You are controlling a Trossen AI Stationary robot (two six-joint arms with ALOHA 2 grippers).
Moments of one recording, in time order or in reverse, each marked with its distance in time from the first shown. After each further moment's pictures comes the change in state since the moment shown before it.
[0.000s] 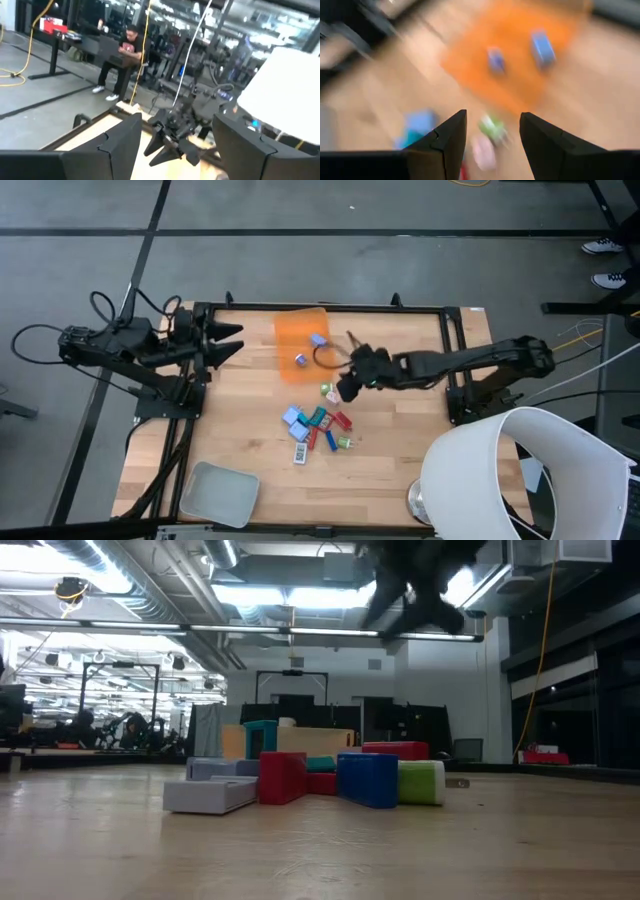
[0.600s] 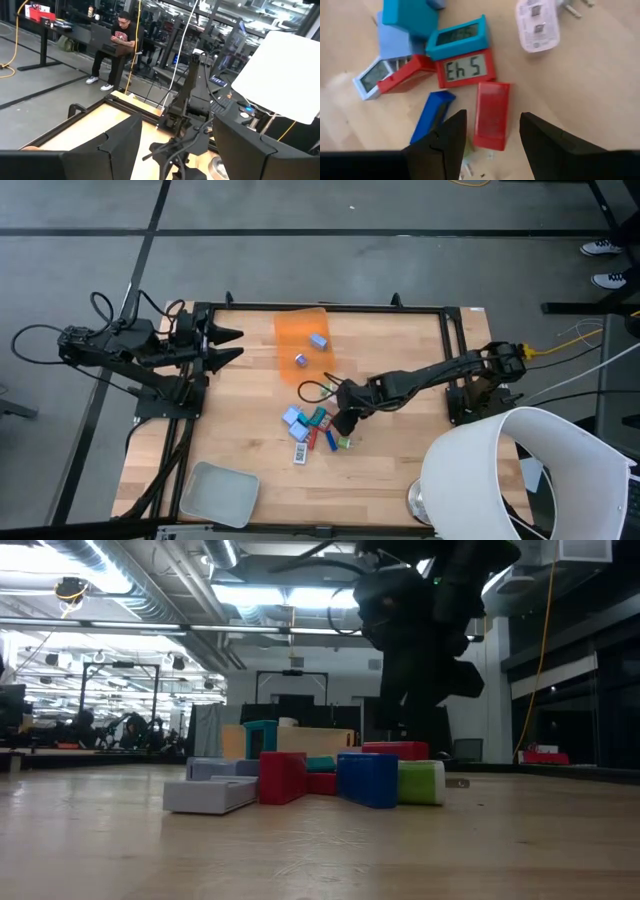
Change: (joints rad) left arm 0.000 -0.009 0.000 -0.060 0.055 -0.018; right arm 0.066 0.232 0.000 -0.014 -0.397 0.092
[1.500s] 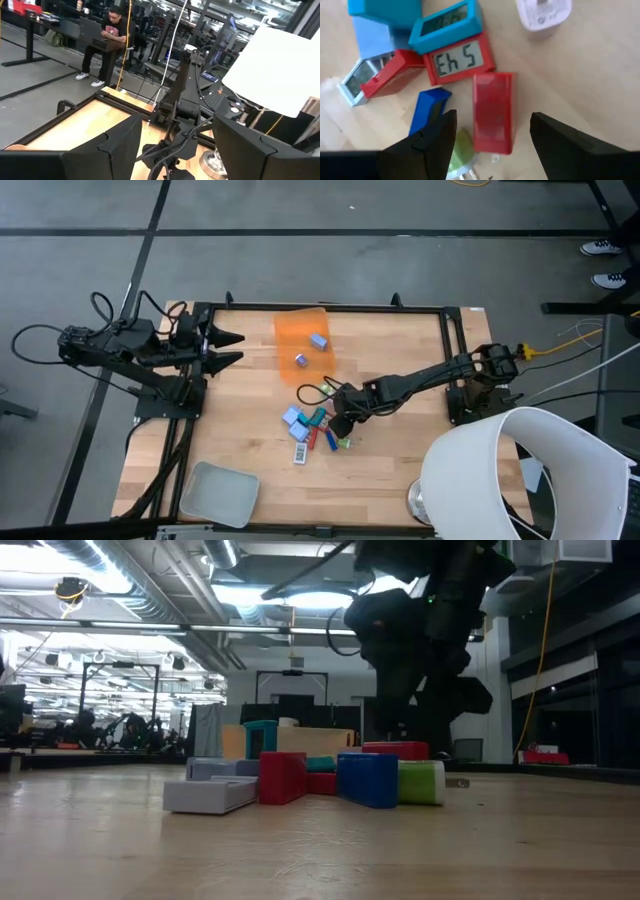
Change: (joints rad) left arm 0.000 0.000 0.000 -0.006 0.058 -0.013; right arm 0.016 0.063 0.000 0.016 -0.031 0.113
